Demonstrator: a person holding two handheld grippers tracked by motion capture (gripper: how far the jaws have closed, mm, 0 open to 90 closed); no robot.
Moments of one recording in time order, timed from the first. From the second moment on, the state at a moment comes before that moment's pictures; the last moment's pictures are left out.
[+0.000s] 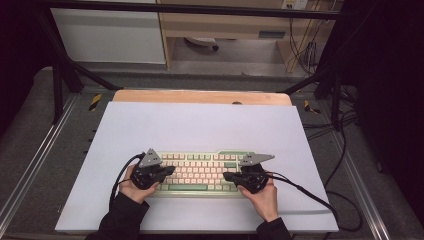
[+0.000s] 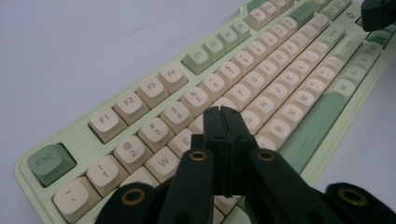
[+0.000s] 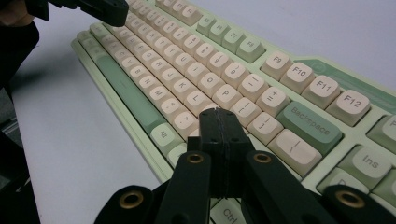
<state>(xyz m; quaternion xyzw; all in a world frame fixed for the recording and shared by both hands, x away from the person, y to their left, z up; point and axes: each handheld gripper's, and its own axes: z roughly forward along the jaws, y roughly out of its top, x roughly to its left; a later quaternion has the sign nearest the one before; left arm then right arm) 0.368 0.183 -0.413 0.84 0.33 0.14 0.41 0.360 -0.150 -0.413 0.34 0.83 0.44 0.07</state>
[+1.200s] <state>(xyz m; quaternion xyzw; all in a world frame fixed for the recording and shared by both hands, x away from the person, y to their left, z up) 0.381 0.179 -0.430 0.84 0.35 0.15 0.39 0.360 -0.149 -0.413 0.34 0.83 0.44 0.07</state>
